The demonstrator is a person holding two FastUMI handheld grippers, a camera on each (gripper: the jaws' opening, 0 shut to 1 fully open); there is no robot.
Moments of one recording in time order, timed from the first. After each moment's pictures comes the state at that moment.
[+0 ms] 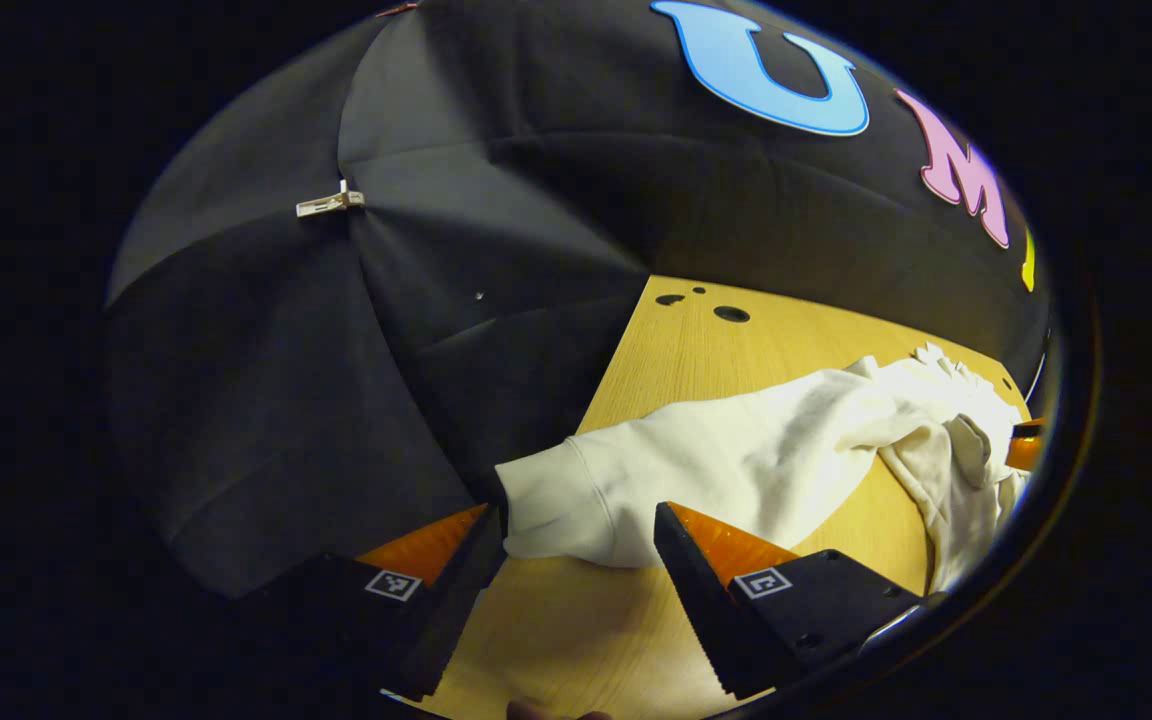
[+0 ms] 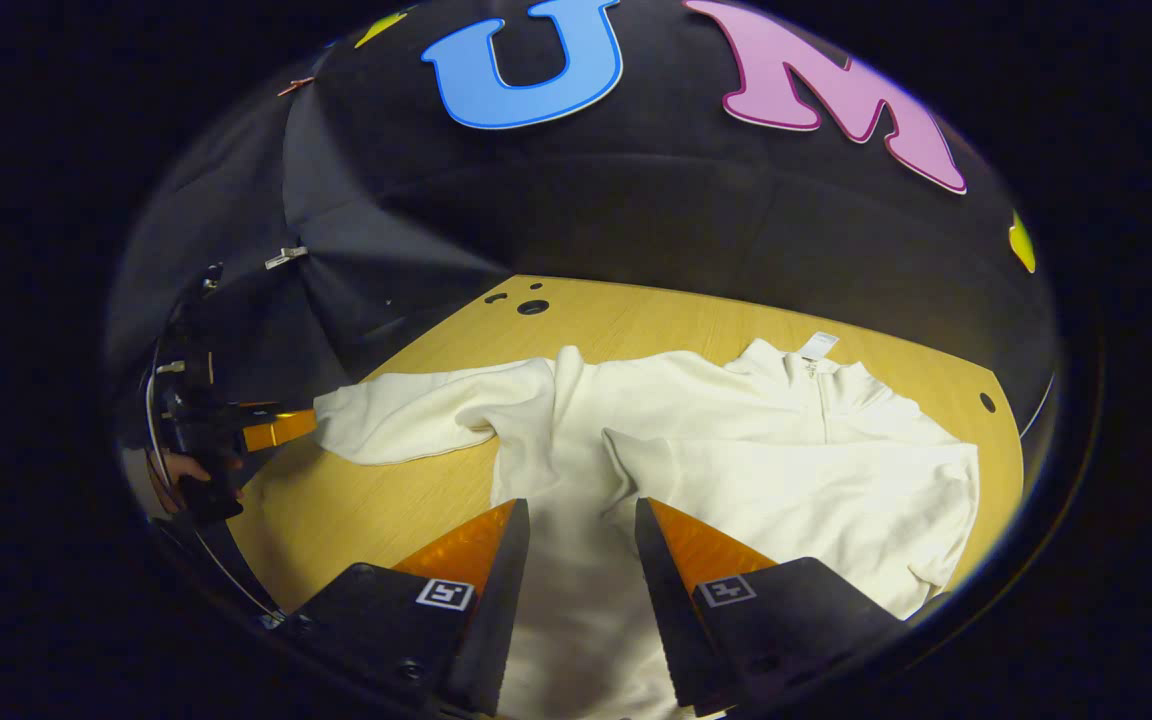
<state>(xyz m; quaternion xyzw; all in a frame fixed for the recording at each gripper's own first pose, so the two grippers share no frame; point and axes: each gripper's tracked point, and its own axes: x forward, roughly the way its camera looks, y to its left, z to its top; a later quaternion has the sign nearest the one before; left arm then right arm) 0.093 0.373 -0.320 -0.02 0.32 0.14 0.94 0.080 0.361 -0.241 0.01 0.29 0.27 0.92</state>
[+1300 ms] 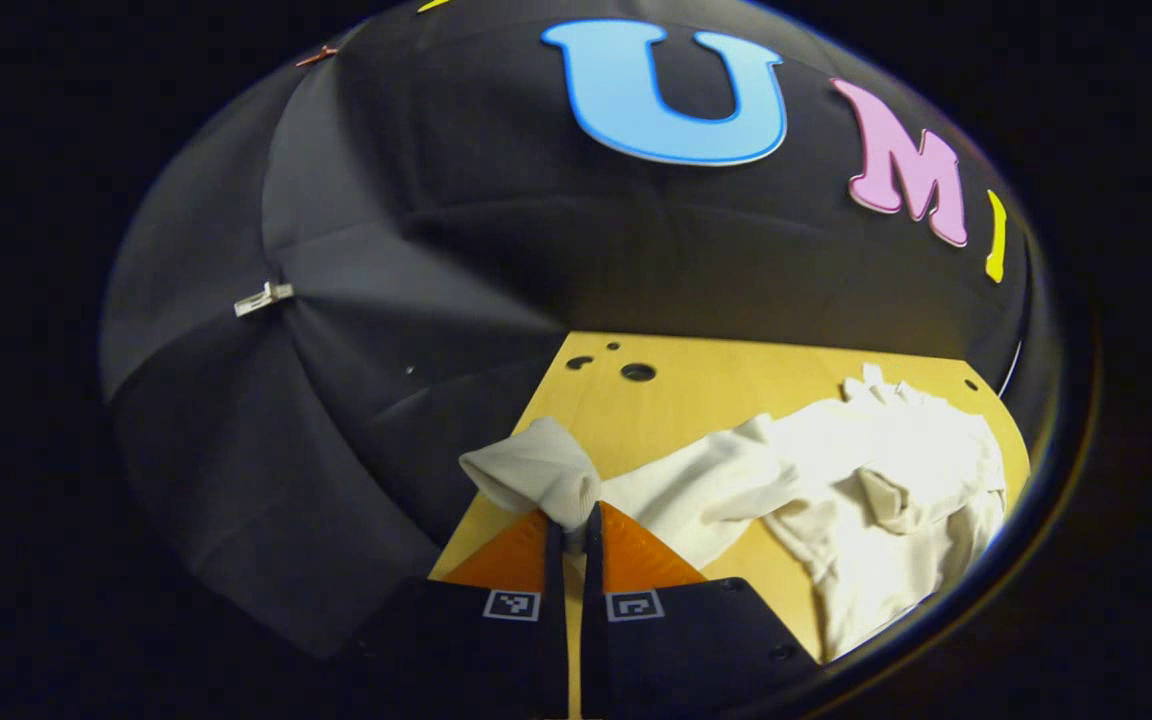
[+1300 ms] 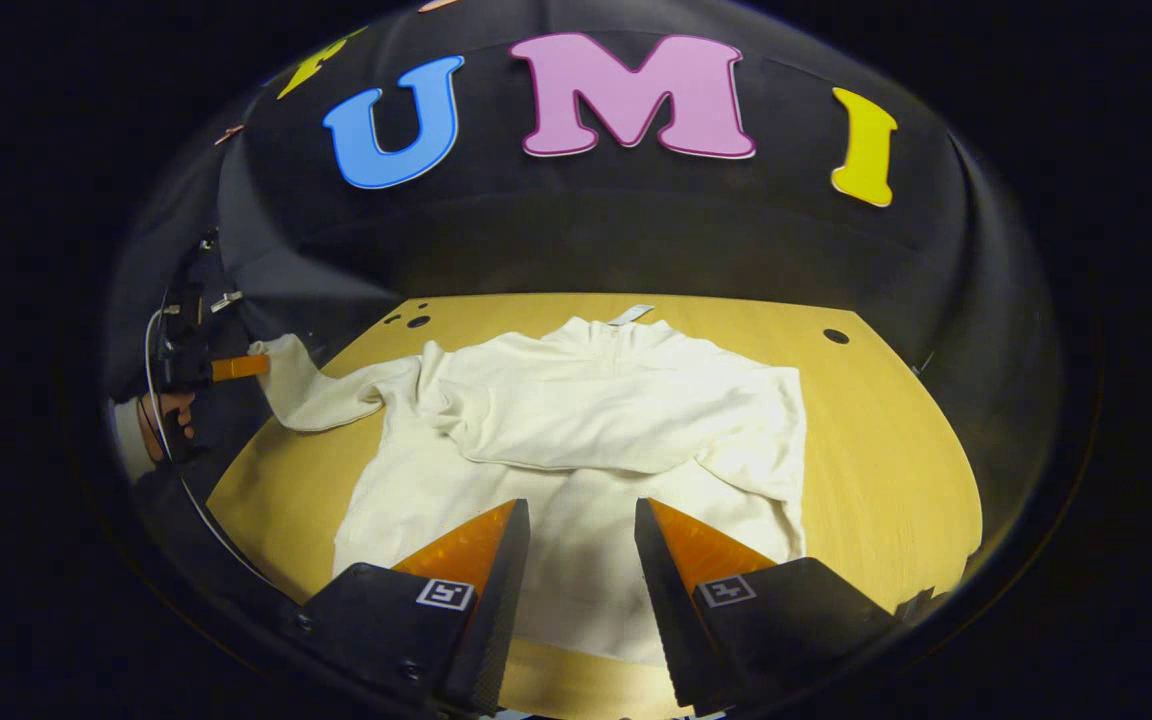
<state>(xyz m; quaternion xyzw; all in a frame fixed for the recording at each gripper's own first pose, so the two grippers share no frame) 0.130 0.241 -0.210 0.00 0.25 0.07 0.96 0.004 0.155 -0.236 0.06 0.29 0.14 0.95</state>
